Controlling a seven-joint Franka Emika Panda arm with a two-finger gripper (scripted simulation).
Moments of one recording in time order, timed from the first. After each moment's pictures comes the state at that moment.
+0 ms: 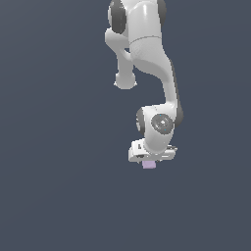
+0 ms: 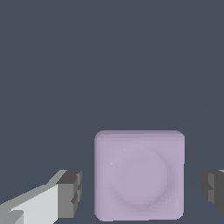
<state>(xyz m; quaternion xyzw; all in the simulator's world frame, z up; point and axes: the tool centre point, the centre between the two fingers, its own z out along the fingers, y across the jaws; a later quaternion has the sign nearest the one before) 0.054 0.113 0.021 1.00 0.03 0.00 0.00</state>
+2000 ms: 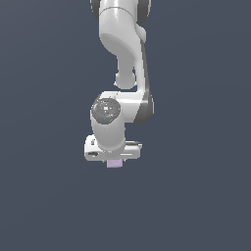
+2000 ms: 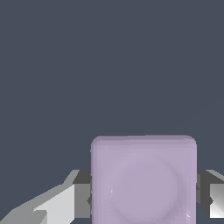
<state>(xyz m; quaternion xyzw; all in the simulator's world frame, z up) 0.088 -0.045 0.112 1.00 0.03 0.00 0.00</state>
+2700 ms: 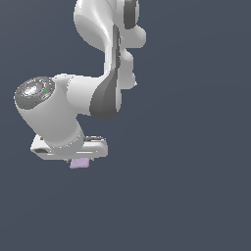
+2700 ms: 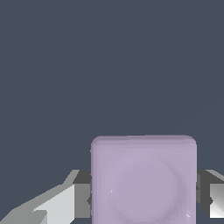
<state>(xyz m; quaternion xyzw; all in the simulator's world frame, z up) 0.116 -0.157 0.184 1.00 0.03 0.00 0.00</state>
